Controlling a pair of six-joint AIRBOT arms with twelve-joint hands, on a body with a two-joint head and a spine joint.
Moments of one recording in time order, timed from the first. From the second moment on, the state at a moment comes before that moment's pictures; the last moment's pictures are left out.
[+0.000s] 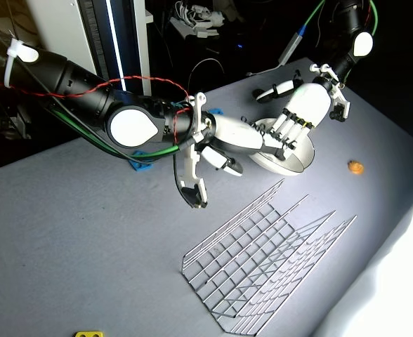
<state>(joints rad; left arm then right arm) 0.70 -1.10 1.62 1.44 -1.05 0.00 -0.44 -1.24 1.10 -0.52 0.36 -1.08</state>
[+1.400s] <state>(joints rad) 0.70 -1.06 1.57 1.39 -1.04 -0.02 -0.42 -1.39 1.19 -0.45 0.44 -1.11</state>
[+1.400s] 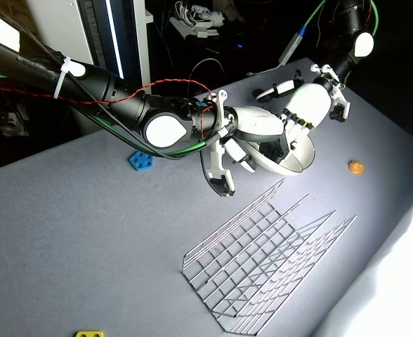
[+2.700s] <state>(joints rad) 0.56 -0.72 1.40 1.36 -1.10 -0.19 -0.23 -1.23 0.99 -0.38 0.32 -0.88</state>
